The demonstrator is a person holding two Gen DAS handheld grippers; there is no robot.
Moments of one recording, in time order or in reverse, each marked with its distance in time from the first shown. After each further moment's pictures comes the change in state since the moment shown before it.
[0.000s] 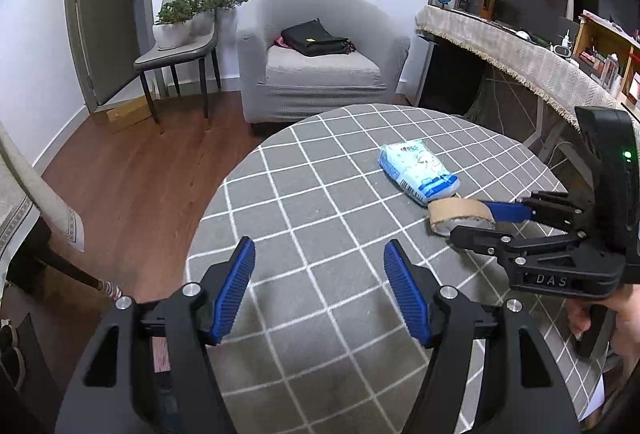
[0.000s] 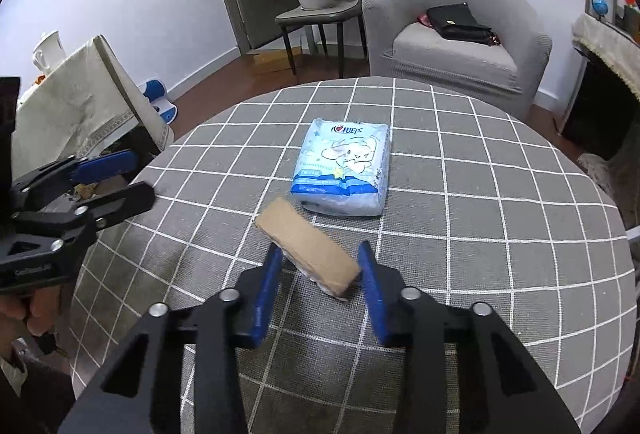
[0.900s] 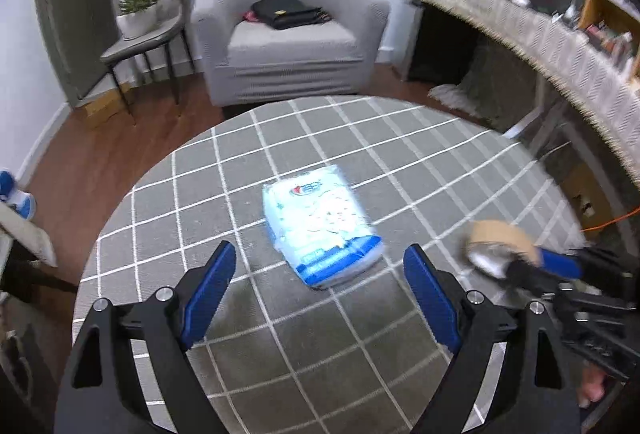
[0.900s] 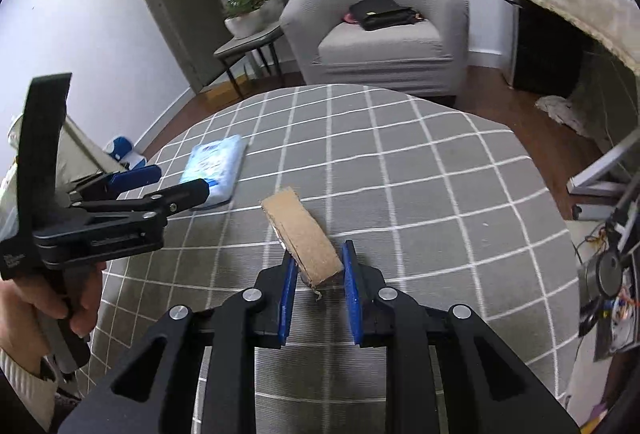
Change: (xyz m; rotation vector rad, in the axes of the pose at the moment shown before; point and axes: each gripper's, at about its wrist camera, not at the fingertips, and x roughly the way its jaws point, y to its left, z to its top) left arm 0.082 -0.101 0.053 0.041 0.140 0.041; right arm -0.058 -0.101 -0.039 0.256 -0.065 -0.063
